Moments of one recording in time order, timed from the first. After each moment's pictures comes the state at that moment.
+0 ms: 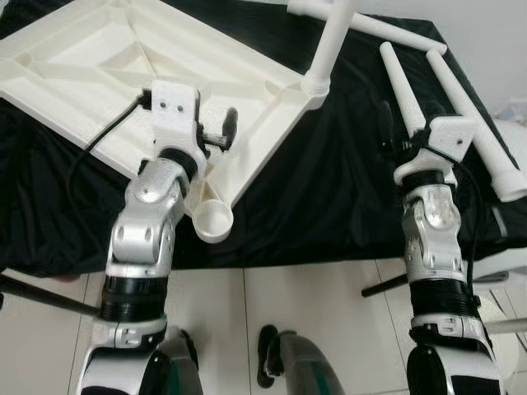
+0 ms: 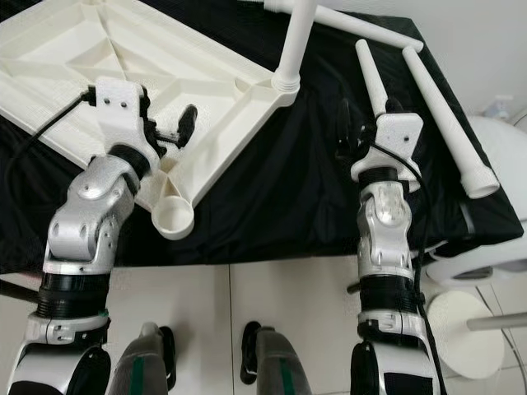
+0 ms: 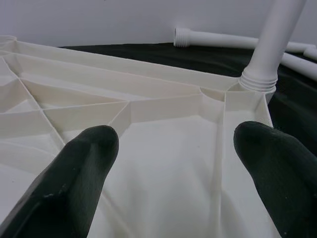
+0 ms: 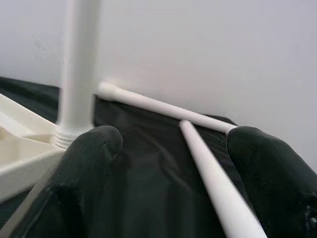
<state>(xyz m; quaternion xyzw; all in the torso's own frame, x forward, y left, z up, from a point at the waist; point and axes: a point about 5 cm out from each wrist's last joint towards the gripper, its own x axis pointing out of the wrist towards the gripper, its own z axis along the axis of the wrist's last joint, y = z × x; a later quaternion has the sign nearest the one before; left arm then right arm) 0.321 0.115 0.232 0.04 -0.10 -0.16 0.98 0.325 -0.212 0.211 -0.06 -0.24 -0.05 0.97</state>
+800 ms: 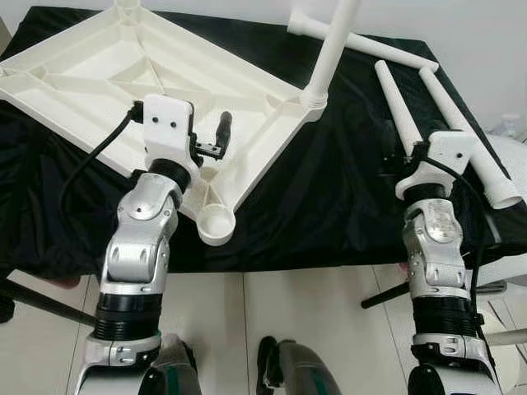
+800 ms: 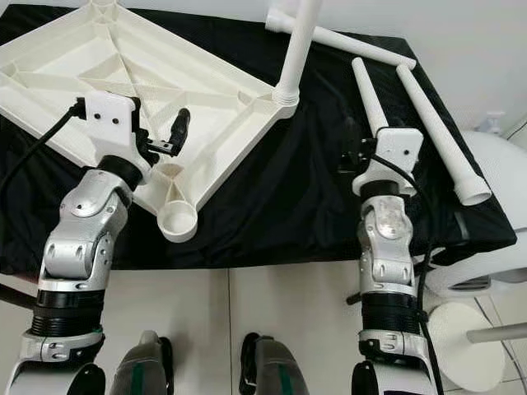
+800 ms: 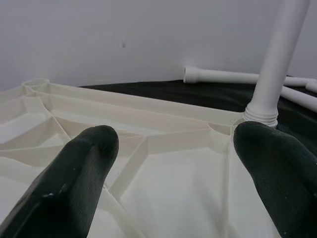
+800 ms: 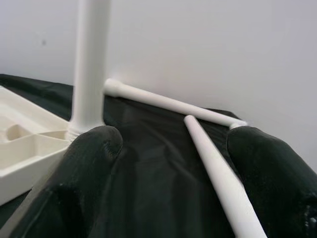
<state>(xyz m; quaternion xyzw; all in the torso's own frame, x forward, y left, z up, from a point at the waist) 0.311 0.123 0.233 0.05 -0.15 -0.15 0.98 0.321 -0.199 0.203 -0.04 -0.20 -0.03 0.98</state>
